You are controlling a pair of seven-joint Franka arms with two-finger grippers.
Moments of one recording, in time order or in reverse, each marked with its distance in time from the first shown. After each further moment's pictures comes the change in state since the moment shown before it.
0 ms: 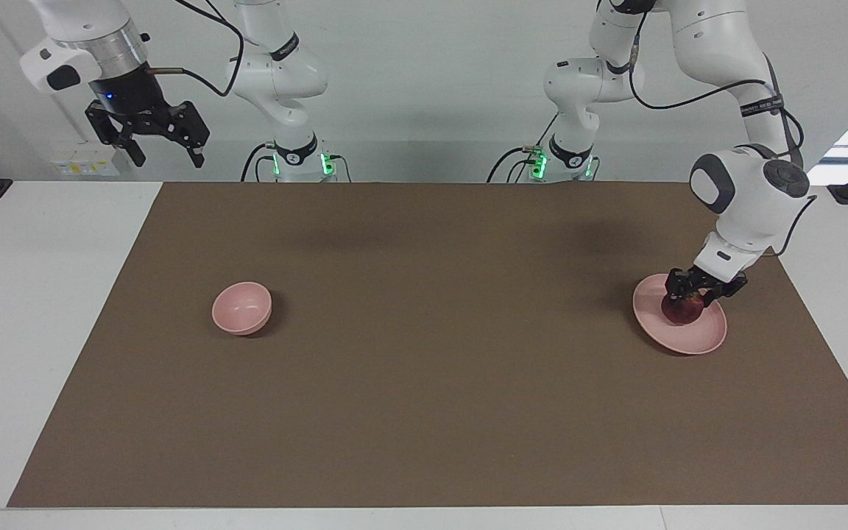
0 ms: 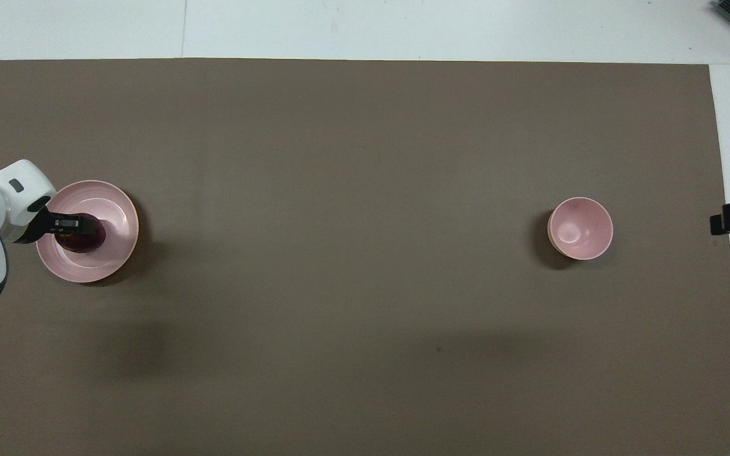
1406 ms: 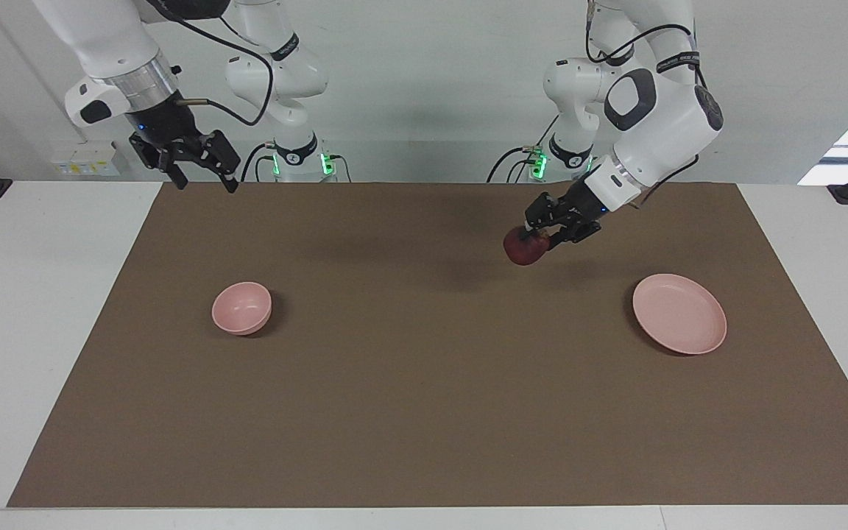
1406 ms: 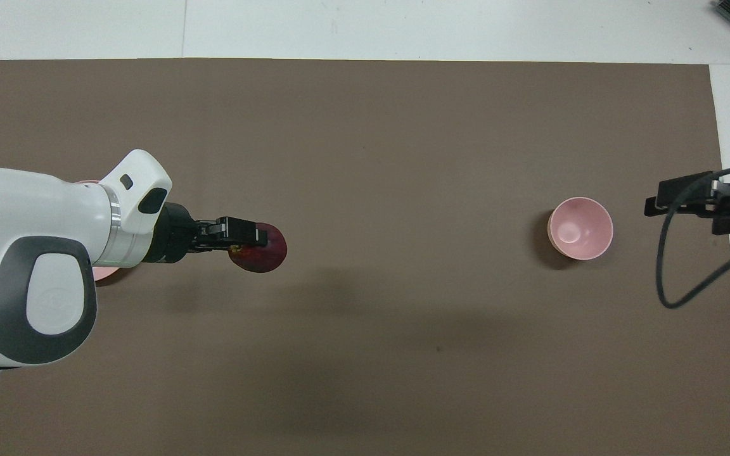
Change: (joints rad) left arm -0.066 -0.231 -0.352 0.040 -0.694 -0.257 -0.245; right arm 0.047 0.006 0.010 -0.113 0.151 0.140 0.298
